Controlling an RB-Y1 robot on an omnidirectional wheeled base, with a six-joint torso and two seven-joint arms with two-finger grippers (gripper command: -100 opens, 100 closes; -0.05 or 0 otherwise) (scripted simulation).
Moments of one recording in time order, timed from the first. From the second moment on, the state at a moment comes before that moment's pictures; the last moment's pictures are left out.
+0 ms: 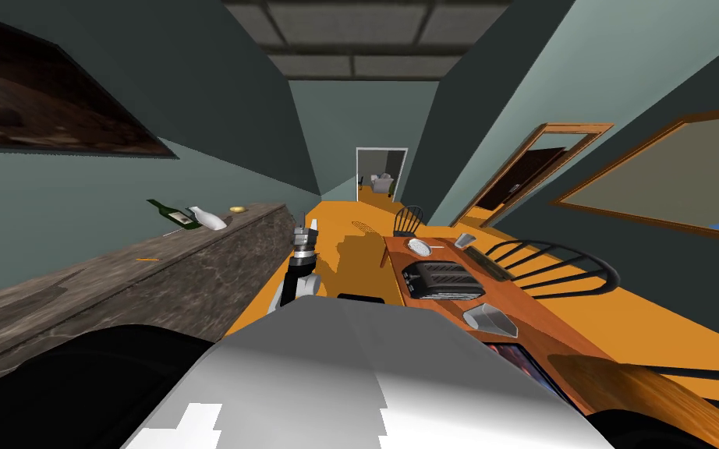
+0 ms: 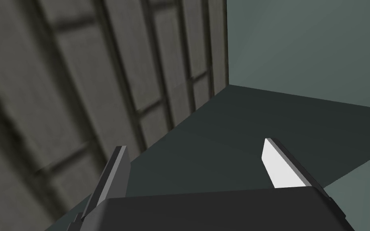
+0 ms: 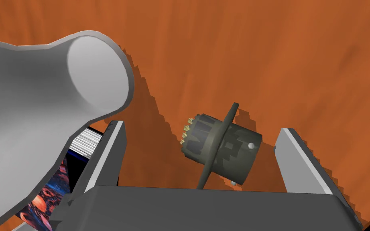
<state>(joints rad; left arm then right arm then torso) 0.46 -0.03 -0.06 -2.28 -0.05 -0.45 -0.05 1.17 -0.34 -0.08 -1.45 0.04 0.32 1.79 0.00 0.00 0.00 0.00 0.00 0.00</state>
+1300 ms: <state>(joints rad) 0.46 -0.03 -0.06 -2.28 -0.05 -0.45 -0.05 1.16 -0.34 -0.08 -1.44 0.04 0.31 1.78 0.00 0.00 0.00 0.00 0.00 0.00</state>
